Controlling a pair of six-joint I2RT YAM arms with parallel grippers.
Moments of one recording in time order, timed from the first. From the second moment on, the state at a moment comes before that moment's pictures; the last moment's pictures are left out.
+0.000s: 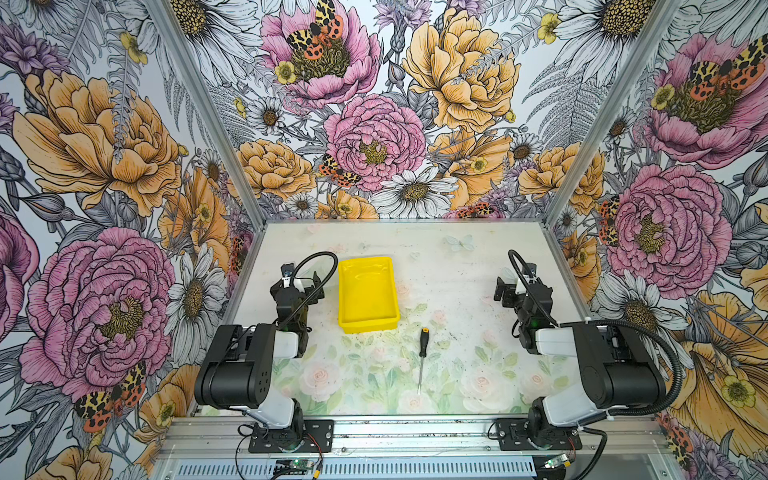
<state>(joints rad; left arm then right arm) 0.00 1.55 0.37 0.98 -0.18 -0.08 -0.02 1.53 0.39 0.81 0.08 0.01</state>
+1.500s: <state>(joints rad) -0.21 0.90 0.51 0.00 0.00 -0.24 0.53 1.30 0.81 -0.47 0.13 0.62</state>
